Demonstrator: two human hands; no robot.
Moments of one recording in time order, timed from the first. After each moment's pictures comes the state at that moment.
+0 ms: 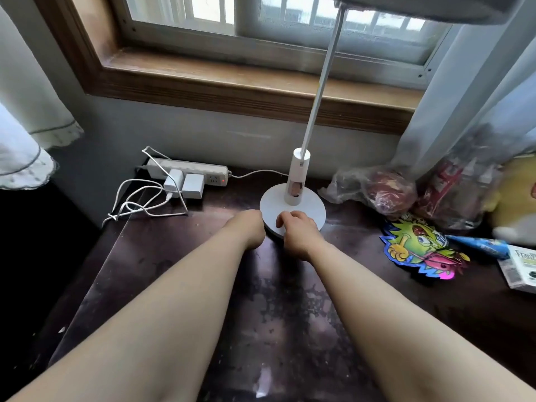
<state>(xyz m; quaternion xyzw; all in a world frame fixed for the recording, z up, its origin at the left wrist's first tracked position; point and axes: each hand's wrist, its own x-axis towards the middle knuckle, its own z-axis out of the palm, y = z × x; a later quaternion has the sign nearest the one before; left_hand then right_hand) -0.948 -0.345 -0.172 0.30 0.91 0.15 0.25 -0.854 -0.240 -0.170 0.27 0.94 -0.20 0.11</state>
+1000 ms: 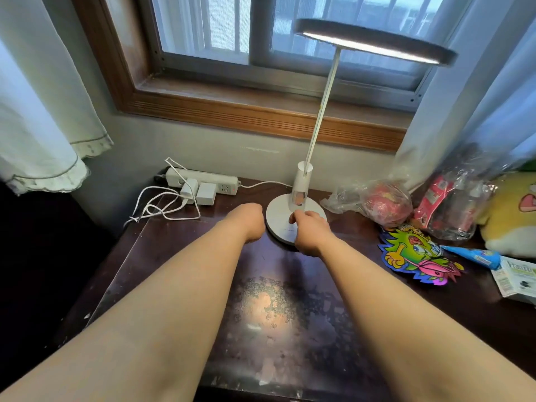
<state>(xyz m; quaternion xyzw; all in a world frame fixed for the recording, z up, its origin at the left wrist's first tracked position) -0.944 -0.368 -0.122 0.31 0.93 0.10 0.20 -0.838 -0.248 -0.122 0.29 0.93 -0.20 0.12</state>
